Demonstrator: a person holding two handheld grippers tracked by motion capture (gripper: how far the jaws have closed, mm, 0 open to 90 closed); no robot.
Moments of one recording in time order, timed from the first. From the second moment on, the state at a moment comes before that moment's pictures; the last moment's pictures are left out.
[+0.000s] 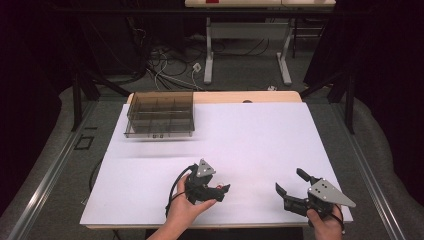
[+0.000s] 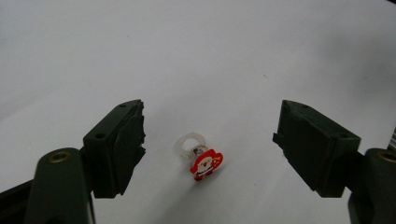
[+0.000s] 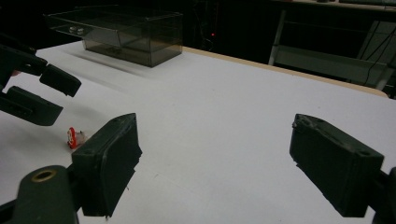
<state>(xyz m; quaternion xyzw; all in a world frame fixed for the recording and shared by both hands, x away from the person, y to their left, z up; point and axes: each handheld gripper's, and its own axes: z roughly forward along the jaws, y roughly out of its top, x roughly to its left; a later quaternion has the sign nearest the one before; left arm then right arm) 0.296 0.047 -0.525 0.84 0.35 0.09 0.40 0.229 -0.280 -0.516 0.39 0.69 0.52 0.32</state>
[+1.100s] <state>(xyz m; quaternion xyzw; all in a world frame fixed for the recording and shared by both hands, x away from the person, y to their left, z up) 0.295 0.034 -0.552 0.86 0.37 0.09 0.34 0.230 -0.280 -0.517 0.39 0.69 0.52 0.31</state>
